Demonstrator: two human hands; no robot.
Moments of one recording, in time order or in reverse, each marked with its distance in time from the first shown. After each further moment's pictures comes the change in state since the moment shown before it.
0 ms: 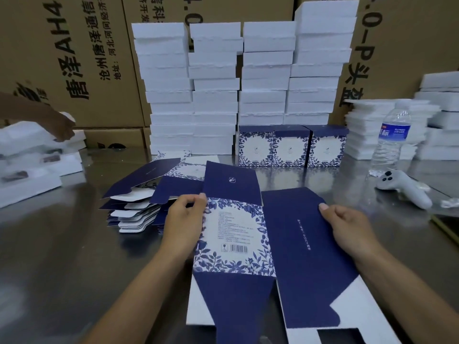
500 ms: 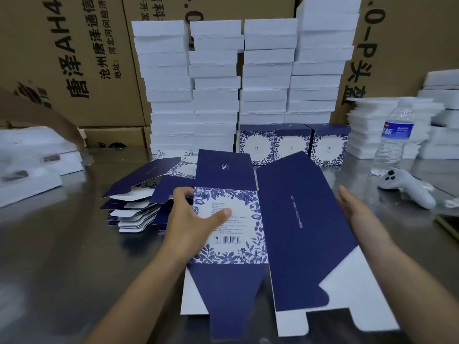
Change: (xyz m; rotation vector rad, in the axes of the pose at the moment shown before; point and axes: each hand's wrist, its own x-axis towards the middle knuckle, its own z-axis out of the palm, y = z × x) left_hand -0.004 0.000 -0.002 0.065 -0.091 0.073; right_hand -0.018 -0.029 0.000 0.568 -0.208 0.262
